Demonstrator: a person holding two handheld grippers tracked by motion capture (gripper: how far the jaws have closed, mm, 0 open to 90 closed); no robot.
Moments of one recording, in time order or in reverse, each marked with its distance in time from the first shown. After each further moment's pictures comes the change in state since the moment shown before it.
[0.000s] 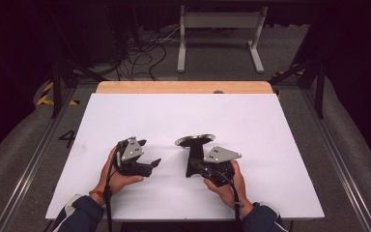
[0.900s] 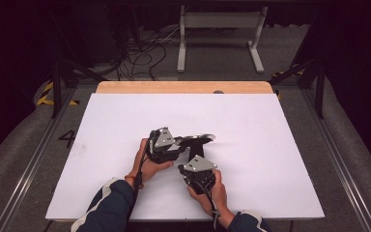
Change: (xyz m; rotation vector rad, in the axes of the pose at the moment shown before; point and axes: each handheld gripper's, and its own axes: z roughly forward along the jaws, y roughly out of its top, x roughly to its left) left arm -0.021 0.043 0.072 -0.020 -0.106 0.041; right arm 0.038 -0.015 0.045 0.058 -0.104 0.022
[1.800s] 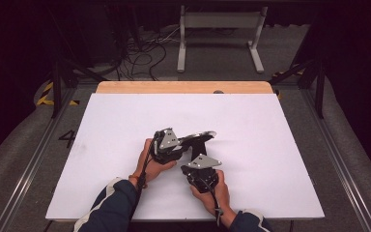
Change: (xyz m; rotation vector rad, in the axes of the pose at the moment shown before) left arm -0.006 0.003 0.007 -0.015 0.014 0.022; right arm -0.012 -0.007 0.000 0.030 0.033 0.077
